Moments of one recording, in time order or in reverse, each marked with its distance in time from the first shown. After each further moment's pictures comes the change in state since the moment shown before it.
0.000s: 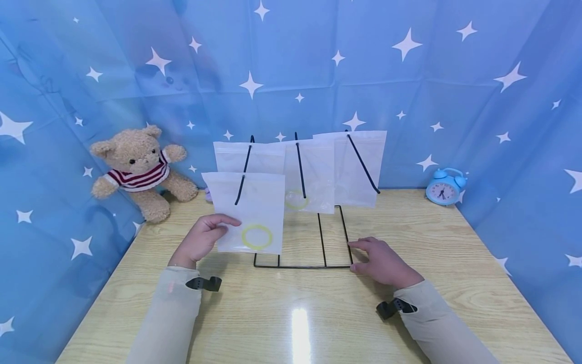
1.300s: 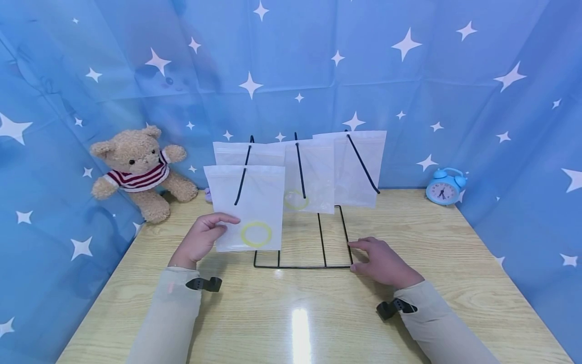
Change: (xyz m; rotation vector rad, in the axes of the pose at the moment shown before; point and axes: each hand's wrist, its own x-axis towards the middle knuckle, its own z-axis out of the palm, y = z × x) left_hand -0.001 -0.002 0.000 0.006 0.036 0.015; right_hand -0.001 0.000 0.000 0.009 -0.004 0.012
